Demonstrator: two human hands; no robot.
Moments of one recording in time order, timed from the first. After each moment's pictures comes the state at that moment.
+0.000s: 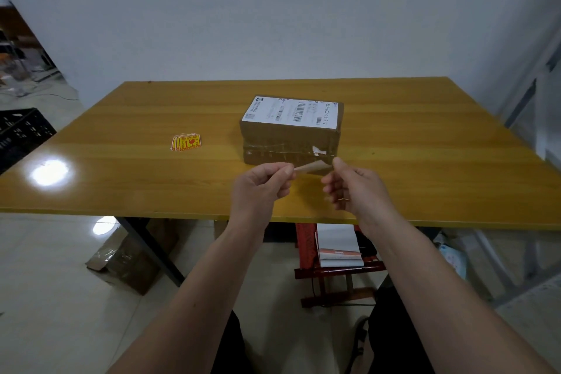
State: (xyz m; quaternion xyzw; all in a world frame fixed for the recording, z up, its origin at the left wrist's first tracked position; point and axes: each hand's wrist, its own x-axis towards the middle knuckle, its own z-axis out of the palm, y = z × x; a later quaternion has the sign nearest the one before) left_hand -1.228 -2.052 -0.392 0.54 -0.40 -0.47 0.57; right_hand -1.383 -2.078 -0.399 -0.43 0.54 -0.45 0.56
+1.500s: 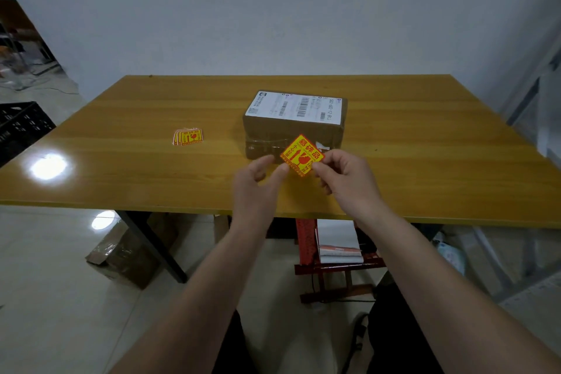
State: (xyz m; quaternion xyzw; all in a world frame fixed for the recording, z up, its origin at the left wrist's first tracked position) left_hand -1.226 -2.054 -0.402 0.64 -0.46 -0.33 0.52; right_hand -1.363 -2.081 -0.395 -0.62 0.52 -0.44 0.40
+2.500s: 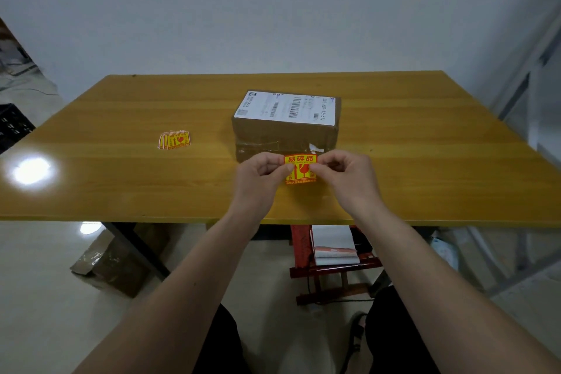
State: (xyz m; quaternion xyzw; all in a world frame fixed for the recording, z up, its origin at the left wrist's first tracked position) left_hand -1.226 -2.089 -0.404 0.57 -0.49 -0.41 0.52; right_hand -1.368 -2.104 -0.406 -0.57 0.56 -0.48 0.37
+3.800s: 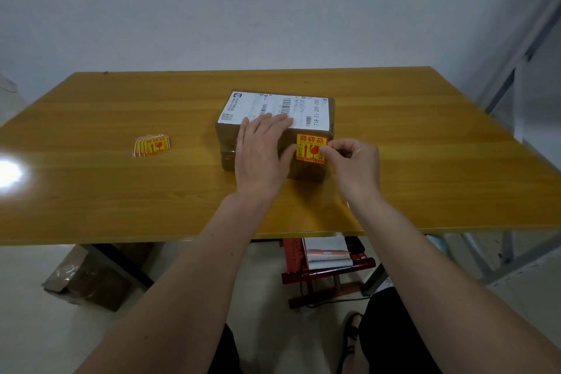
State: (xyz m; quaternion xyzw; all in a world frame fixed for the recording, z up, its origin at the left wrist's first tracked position) left_hand -1.235 -2.166 -0.416 0.59 -0.71 0.00 0.38; right_hand -1.374 -2.149 -0.413 -0.49 0.61 -0.53 0.32
